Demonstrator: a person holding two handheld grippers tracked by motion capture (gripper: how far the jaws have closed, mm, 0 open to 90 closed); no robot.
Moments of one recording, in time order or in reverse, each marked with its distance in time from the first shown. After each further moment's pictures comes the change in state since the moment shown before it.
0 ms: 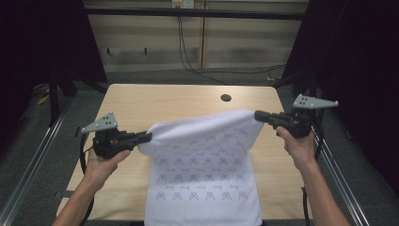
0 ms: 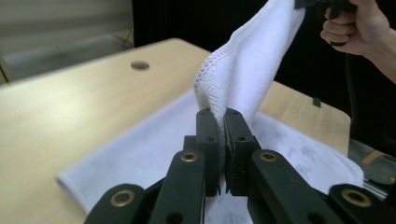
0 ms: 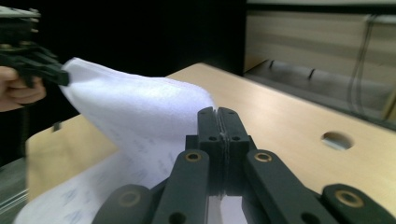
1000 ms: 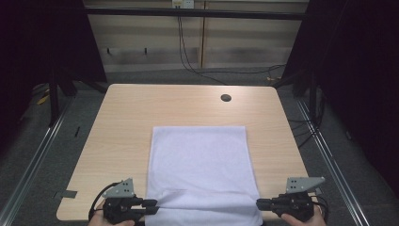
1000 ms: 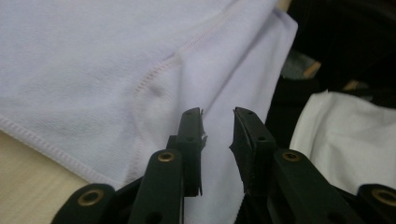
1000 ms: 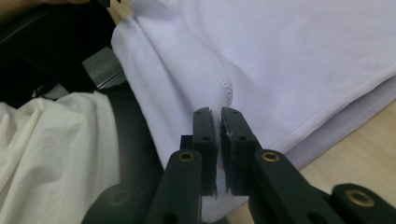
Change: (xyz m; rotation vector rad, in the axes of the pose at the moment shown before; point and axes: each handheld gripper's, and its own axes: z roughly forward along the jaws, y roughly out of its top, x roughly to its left) left arm -0.075 -0.119 0.004 0.304 -0.192 0.016; right arm 0.080 -0.161 -0.050 0.394 0.208 0.091
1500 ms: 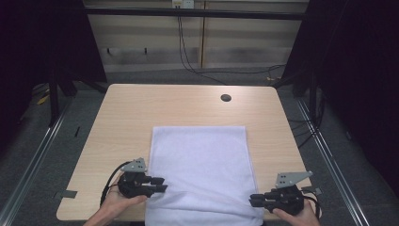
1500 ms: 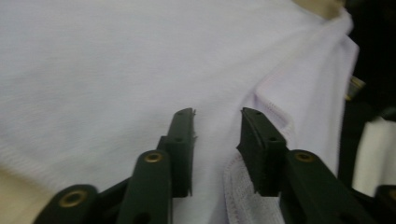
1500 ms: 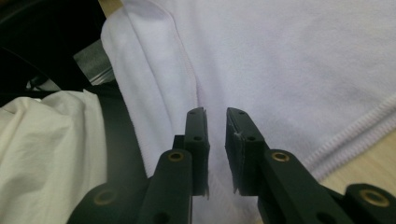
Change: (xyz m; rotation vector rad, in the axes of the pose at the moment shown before) left arm 0.050 0.030 0.037 0.032 0.006 -0.038; right arm -0.010 0.015 0.023 0.040 -0.015 -0.018
